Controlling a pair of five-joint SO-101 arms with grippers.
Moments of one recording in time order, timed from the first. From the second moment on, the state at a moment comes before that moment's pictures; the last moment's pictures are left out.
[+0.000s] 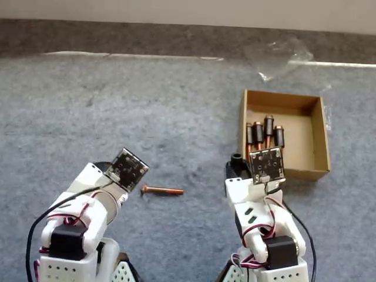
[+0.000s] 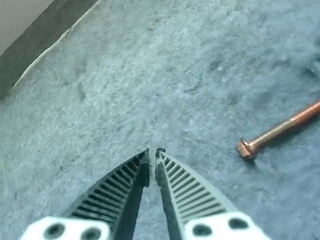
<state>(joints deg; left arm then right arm) 0.0 -92.2 72.1 72.7 -30.7 -14.9 -102.9 81.8 57.5 5.1</state>
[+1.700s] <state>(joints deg) 20.3 -32.3 46.4 73.3 34.6 -14.9 -102.9 84.5 57.4 5.1</state>
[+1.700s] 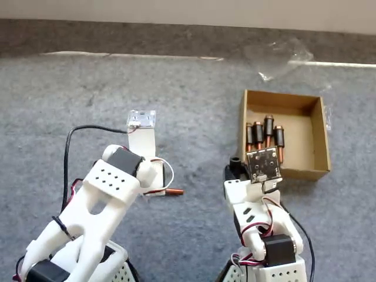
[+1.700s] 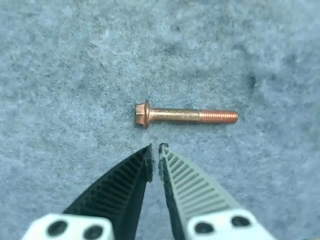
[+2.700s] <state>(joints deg) 20.4 -32.3 61.4 53.8 55.9 -14.9 -102.9 84.5 56.0 5.1</state>
